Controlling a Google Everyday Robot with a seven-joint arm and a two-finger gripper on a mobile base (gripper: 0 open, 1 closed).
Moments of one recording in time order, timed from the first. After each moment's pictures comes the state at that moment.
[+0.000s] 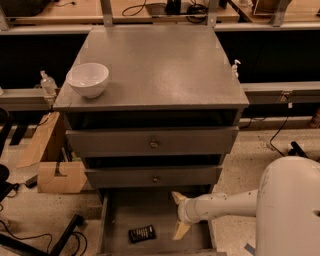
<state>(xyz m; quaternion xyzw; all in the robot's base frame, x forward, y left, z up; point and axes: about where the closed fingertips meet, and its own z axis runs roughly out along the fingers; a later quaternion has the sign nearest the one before) 0.525 -0.070 0.302 -0.69 0.67 0.07 0.27</state>
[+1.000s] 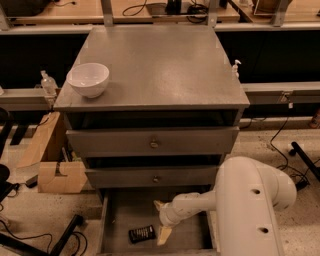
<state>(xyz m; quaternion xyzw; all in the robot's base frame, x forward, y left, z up) 0.530 0.002 0.213 -0.72 0.64 0.13 0.23</state>
